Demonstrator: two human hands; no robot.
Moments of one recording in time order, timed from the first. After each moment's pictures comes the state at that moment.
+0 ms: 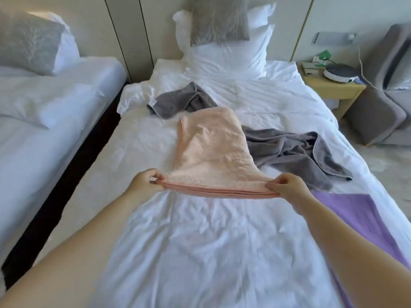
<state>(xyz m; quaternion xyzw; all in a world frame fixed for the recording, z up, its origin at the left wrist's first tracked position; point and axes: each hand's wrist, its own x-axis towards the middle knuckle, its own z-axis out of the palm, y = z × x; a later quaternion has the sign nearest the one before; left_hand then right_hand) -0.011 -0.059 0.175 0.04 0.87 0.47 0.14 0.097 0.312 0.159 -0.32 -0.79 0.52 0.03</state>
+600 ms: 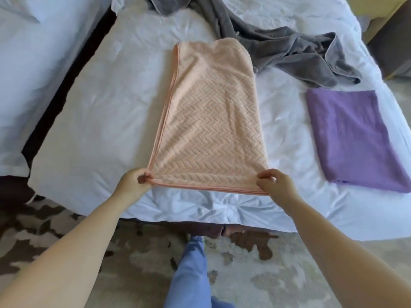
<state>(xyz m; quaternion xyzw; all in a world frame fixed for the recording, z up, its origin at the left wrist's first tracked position) 0.305 -0.155 -0.006 0.00 0.90 0.39 0.18 0.398 0.214 0.015 -0.33 -0.79 0.51 -0.08</state>
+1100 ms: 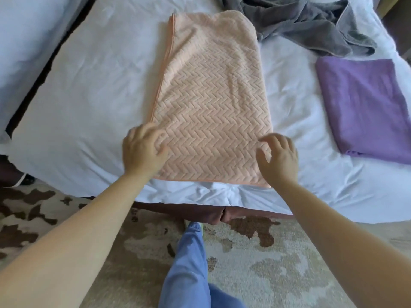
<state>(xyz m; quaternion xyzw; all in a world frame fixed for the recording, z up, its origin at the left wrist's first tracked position) 0.323 -0.112 -0.035 0.14 0.97 0.18 -0.12 0.414 0.192 -0.034 -0.14 -0.95 0.22 0.16</state>
